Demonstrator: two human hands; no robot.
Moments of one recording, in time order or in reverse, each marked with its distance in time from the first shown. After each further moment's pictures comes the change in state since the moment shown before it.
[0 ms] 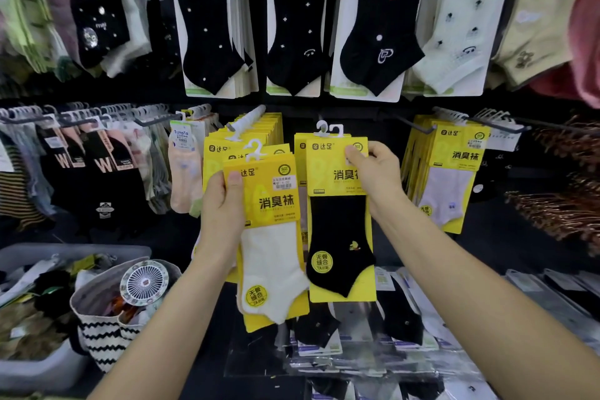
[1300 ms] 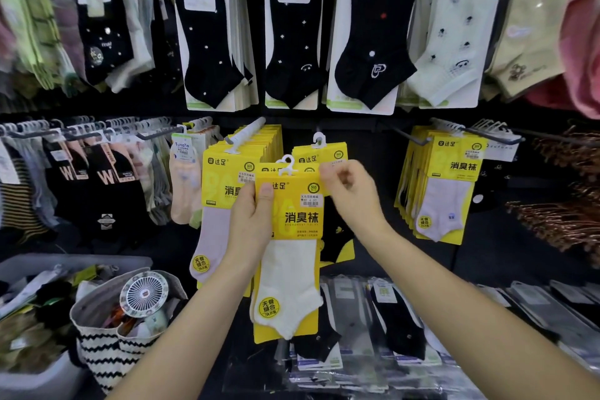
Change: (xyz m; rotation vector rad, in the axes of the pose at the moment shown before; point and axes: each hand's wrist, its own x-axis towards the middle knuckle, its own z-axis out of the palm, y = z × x) left_hand -0.007 0.001 0.030 0.037 -0.099 0.028; right_hand -0.026 0.011 0.005 -0.245 -0.190 -0.229
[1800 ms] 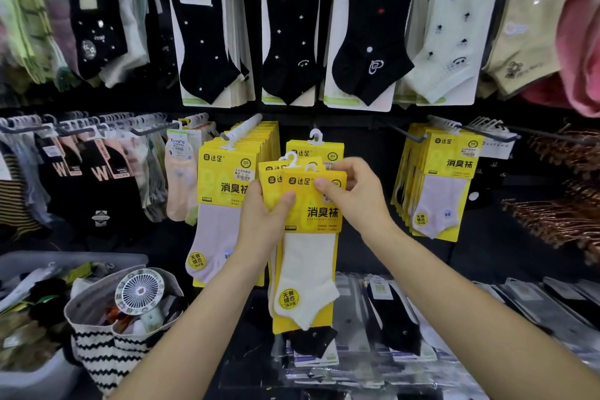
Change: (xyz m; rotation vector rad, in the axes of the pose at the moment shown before) left_hand 0.000 -0.005 0.016 0.017 -0.060 0.018; right_hand -0.004 -0.004 -0.011 -0.003 -0.009 0.018
